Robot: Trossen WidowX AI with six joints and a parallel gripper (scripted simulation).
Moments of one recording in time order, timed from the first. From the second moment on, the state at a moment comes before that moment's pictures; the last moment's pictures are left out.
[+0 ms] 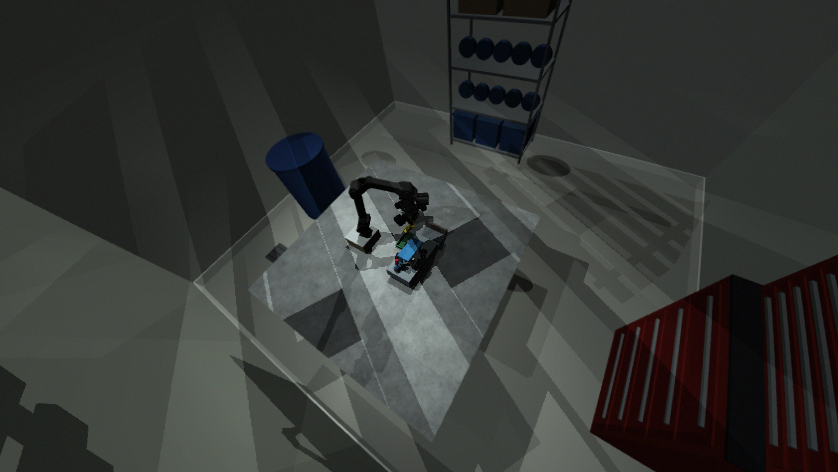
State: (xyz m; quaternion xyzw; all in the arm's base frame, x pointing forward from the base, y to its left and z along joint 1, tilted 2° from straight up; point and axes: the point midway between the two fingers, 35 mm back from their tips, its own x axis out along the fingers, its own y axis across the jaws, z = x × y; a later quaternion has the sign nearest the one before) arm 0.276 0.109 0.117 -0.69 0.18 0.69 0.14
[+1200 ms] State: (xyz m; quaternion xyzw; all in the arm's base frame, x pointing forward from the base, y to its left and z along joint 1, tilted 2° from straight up) arm 0.304 0.108 0.095 -0.70 0.08 0.71 0.03
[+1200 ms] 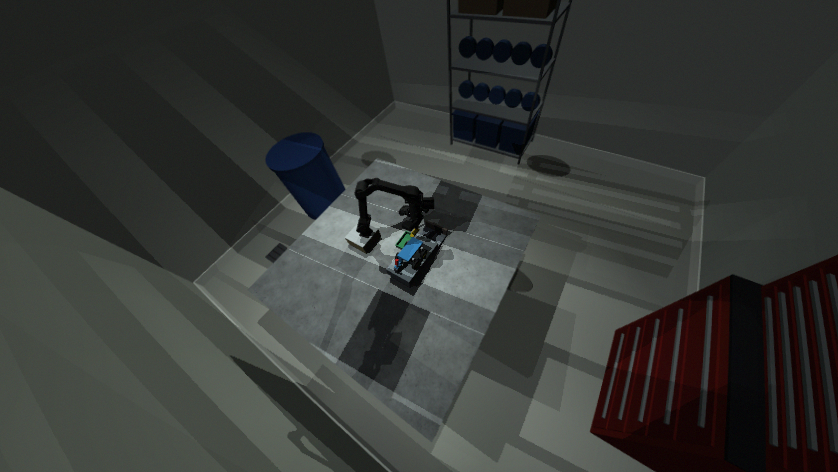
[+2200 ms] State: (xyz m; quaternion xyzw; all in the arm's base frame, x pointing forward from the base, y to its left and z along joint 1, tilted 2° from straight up) arm 0.302 0.098 0.047 -0.70 0.08 0.71 0.03
